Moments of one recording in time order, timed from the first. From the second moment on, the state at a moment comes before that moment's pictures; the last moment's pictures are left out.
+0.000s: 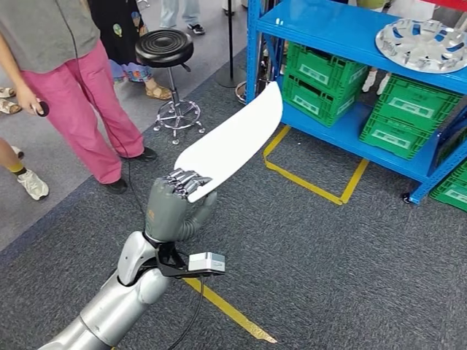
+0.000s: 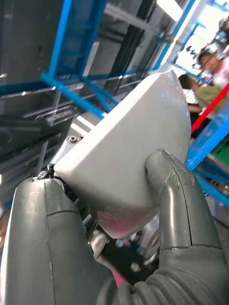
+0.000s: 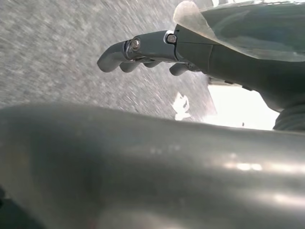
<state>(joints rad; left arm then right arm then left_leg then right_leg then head) -0.29 -0.02 -0.49 -1.43 -0.97 0.70 -0.32 -0.05 0.06 0.30 -0.17 -0.12 -0.20 0.31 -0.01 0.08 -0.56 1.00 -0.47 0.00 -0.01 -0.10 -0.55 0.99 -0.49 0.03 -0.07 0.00</state>
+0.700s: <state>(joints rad) -0.29 -0.02 -0.48 -1.44 -0.96 0.70 -0.34 -0.05 0.05 0.30 -0.17 -0.12 -0.21 0.30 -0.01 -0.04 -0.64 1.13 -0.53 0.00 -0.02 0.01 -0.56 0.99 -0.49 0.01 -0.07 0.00</state>
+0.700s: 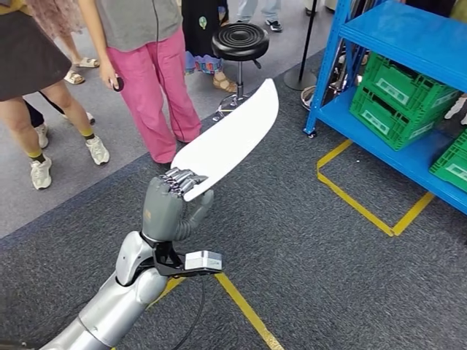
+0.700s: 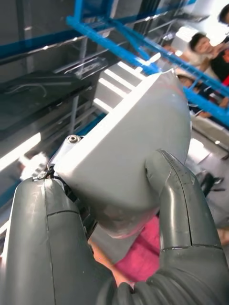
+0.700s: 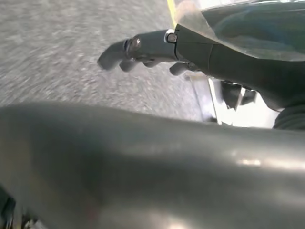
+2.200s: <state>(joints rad) -0.29 -0.03 -0.47 -1.44 -0.94 0.70 -0.34 -0.05 0.05 0.30 -0.17 -0.11 -0.21 0.31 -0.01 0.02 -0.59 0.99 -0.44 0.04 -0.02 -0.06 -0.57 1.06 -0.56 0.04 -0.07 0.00</state>
